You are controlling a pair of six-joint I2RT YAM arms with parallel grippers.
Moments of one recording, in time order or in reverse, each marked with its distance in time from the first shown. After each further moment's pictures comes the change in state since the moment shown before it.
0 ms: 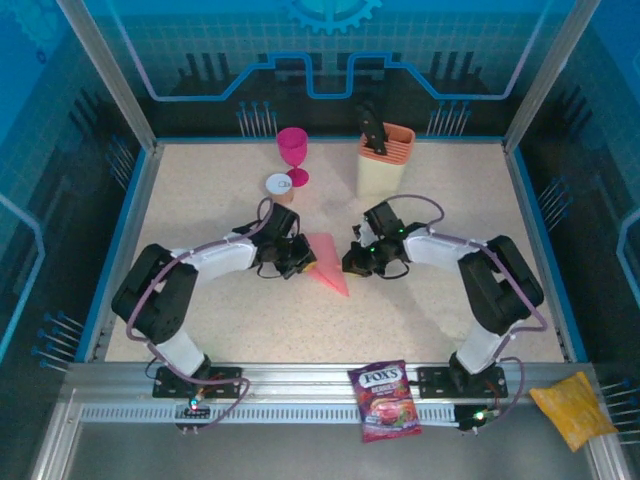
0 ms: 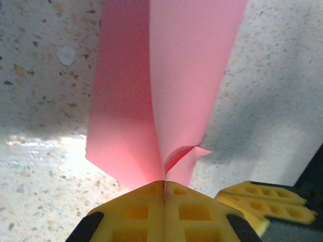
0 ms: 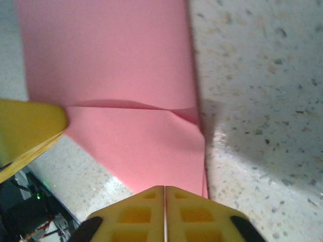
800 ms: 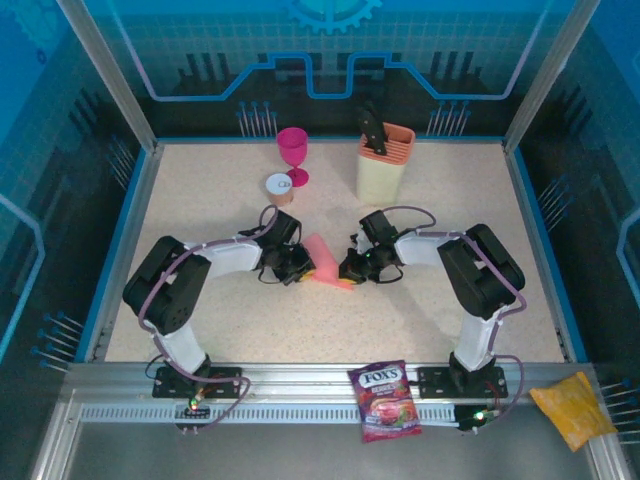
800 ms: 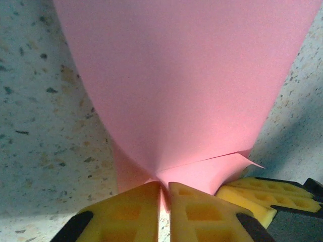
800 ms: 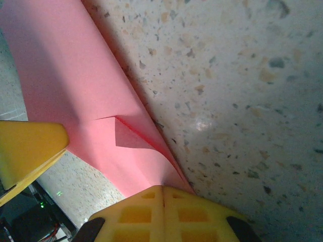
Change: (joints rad) left arm 0.000 0.084 -0.029 0.025 -0.006 0.011; right arm 0.006 0.156 -0.030 0.129 -0.060 0.103
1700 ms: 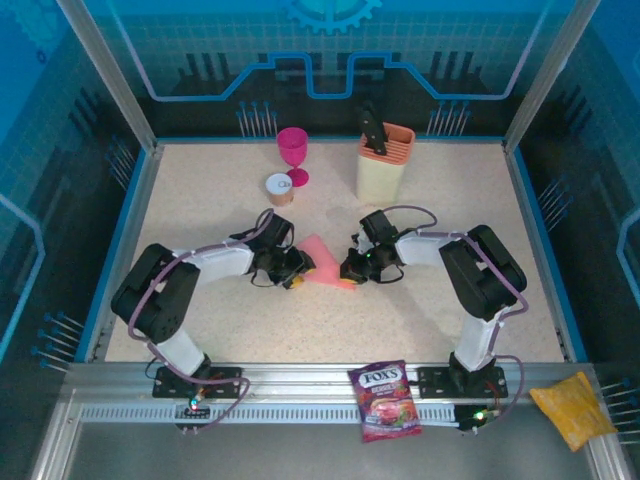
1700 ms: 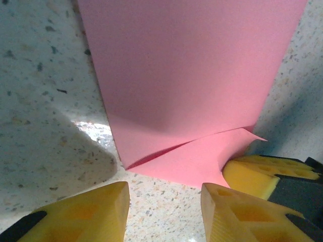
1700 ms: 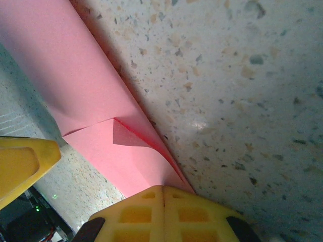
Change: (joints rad) left arm 0.023 -0.071 -0.058 -0.019 0.047 0.021; right arm 0.000 -0.014 0.000 -0.021 0.026 0.000
